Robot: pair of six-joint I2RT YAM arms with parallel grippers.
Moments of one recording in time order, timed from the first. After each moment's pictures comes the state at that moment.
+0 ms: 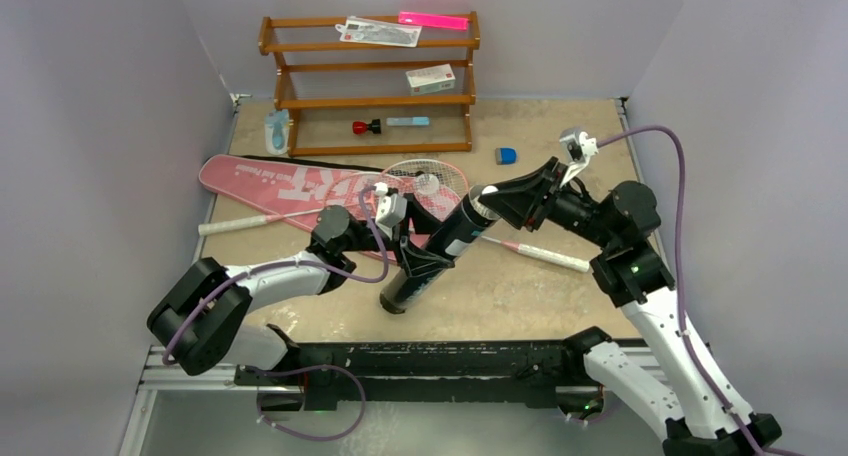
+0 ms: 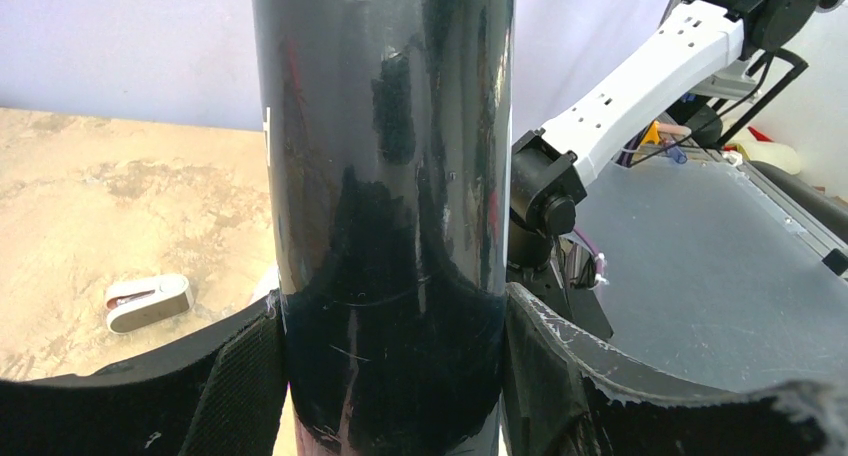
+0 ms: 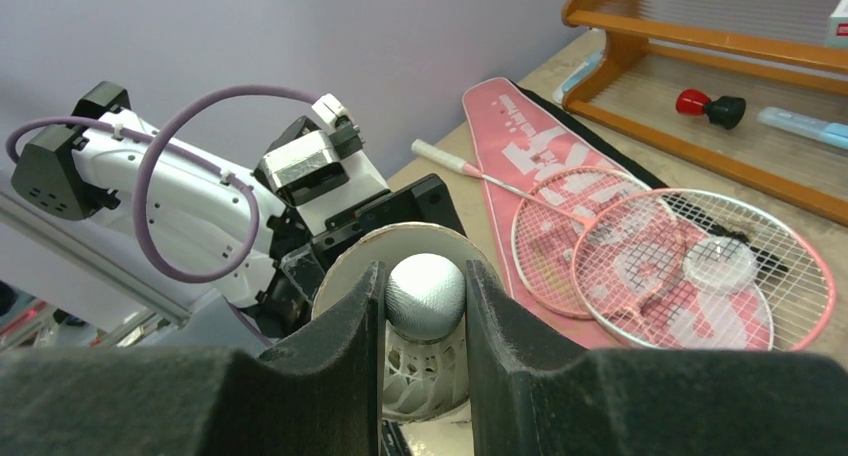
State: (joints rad) left arm -0.70 1.37 0.55 1.12 0.89 -0.37; right arm 0.37 0.76 0.89 -0.02 -0.68 0.53
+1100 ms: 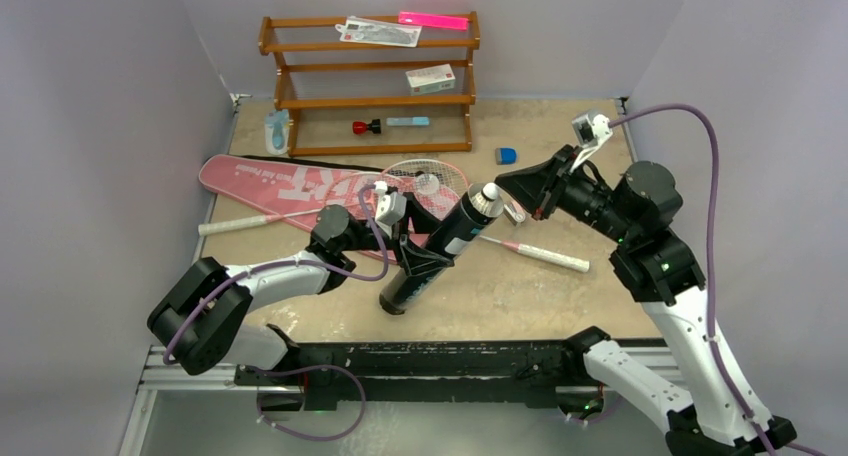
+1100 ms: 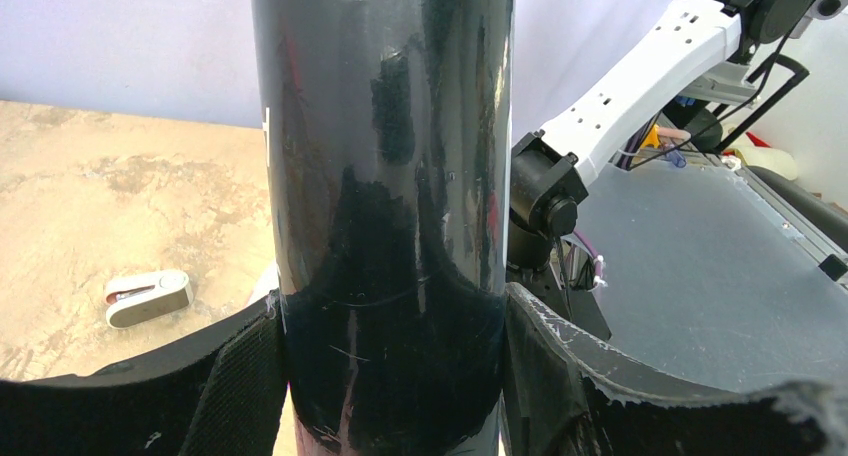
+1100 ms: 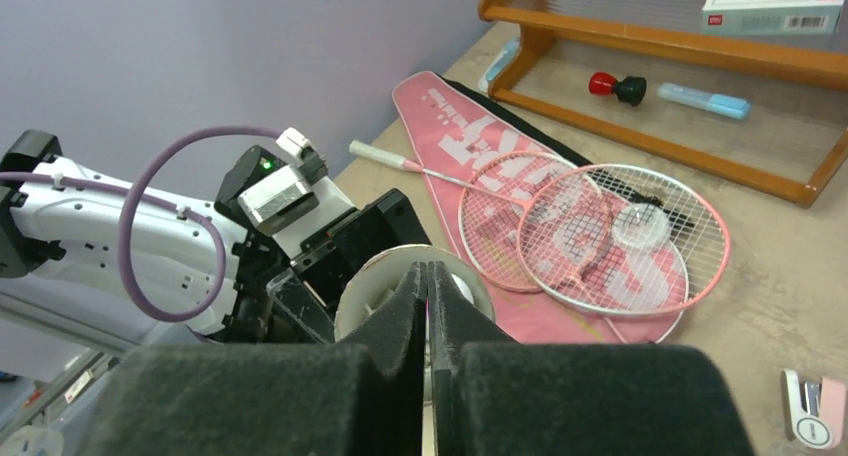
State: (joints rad) left arm -0.69 1.37 0.55 1.12 0.89 -0.38; right arm 0.43 0.81 1.17 -0.39 -0.47 0.42
